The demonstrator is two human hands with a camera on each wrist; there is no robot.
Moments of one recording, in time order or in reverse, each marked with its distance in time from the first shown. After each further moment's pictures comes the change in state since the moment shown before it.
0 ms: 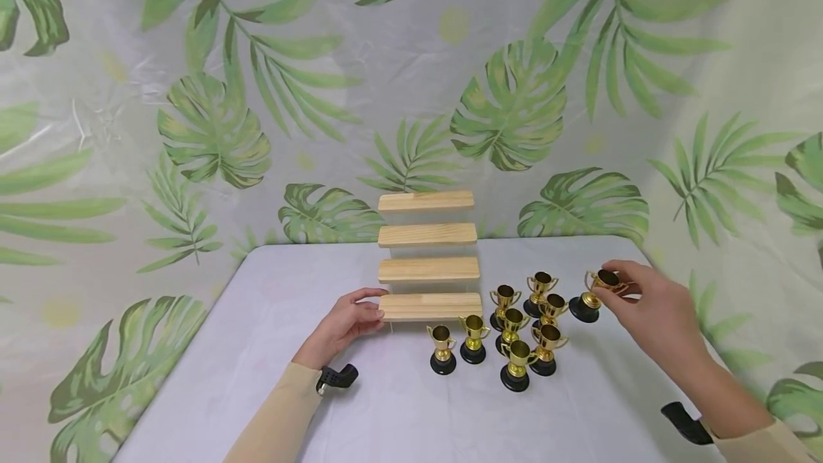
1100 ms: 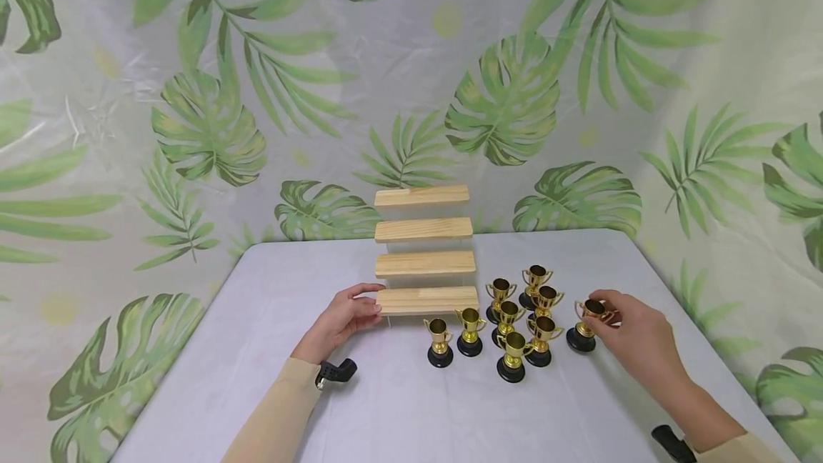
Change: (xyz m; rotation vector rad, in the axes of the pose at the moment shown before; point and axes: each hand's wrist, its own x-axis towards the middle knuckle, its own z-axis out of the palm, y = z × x) left_hand 0.001 0.000 0.003 -0.010 0.025 0.000; right_hand -0.048 0.028 0.035 -0.059 -0.104 0.034
